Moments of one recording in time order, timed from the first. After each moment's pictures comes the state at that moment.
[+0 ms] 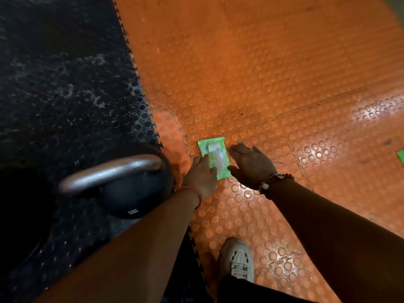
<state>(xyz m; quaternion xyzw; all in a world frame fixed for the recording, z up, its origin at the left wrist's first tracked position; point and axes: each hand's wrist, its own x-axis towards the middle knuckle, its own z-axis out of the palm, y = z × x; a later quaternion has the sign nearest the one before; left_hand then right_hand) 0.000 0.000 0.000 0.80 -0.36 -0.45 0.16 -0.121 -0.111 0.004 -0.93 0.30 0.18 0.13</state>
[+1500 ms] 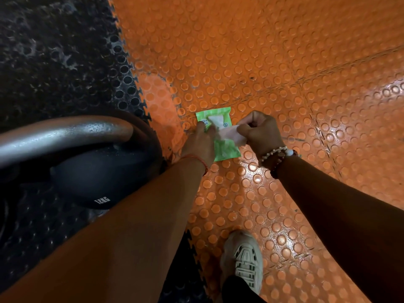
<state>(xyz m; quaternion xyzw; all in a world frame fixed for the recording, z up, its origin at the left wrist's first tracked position) -0.001 -0.028 -0.125 0.81 -0.50 -0.28 0.05 -0.118 -0.123 -0.075 -0.64 0.53 -0.16 0.54</state>
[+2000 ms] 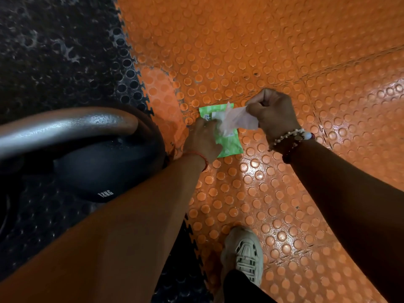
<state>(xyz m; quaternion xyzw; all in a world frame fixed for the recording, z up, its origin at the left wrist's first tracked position) 0.002 -0.022 -0.123 0.81 -0.44 -0.34 0.19 -0.109 -0.143 -0.049 -0.67 0.49 -0.18 0.53</state>
